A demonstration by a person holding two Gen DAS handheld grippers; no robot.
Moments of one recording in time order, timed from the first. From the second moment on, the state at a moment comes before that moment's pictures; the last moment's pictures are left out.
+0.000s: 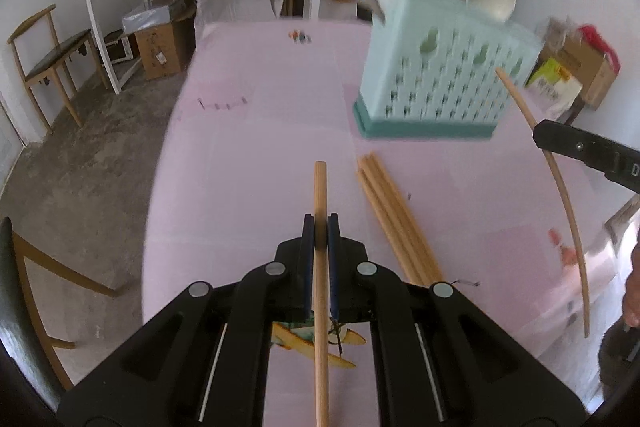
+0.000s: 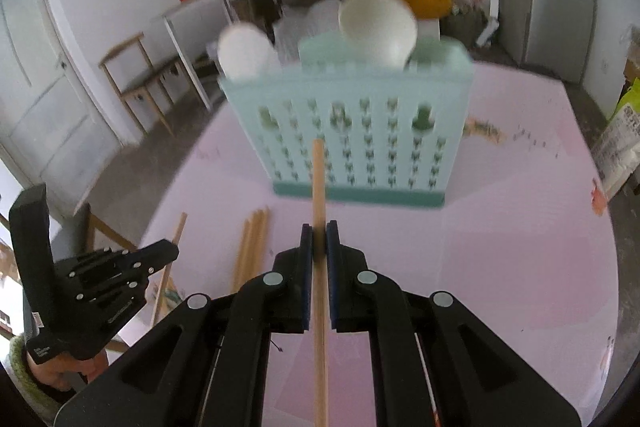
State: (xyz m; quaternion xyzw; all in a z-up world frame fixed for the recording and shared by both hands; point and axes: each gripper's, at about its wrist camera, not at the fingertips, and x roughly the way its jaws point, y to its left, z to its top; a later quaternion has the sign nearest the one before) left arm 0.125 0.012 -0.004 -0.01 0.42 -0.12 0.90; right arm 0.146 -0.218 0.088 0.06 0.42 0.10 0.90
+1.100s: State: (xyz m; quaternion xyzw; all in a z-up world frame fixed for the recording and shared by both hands) left arm 0.224 -0.059 0.209 -0.15 0.06 -0.26 0.95; right arm 0.121 -0.296 0.160 0.17 0.27 0.10 0.94
